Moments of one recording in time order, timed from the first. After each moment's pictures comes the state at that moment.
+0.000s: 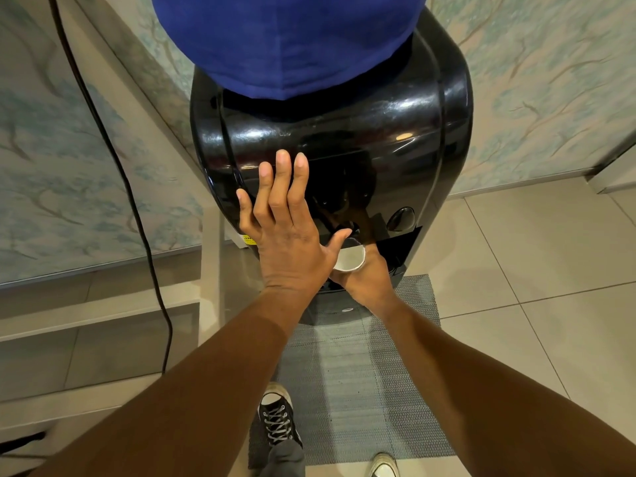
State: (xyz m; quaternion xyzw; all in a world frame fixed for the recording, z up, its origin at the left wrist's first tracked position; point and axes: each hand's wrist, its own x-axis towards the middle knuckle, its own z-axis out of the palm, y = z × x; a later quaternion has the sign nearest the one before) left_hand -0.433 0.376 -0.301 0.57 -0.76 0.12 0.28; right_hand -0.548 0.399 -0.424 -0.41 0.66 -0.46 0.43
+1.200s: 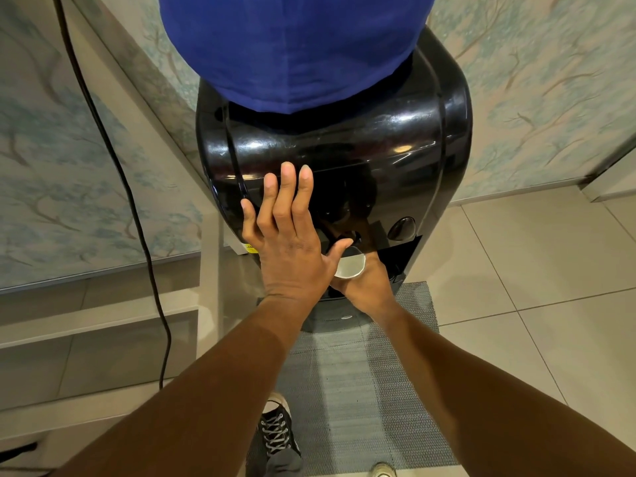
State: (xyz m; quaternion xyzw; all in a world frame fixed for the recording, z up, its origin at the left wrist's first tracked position) left_hand -0.429 0.373 -0.304 0.56 -0.76 0.15 0.29; right_hand -0.548 0.398 -0.418 -0.41 0.67 -0.45 0.43
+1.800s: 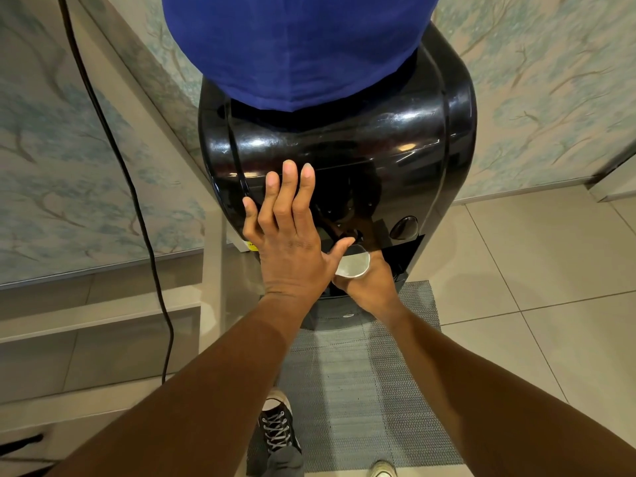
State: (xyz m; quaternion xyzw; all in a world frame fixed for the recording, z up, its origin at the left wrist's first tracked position) left_hand -0.429 0.371 -0.304 0.56 -0.76 0.15 0.29; right_hand -0.551 0.397 -0.423 -0.40 0.67 -0.44 0.44
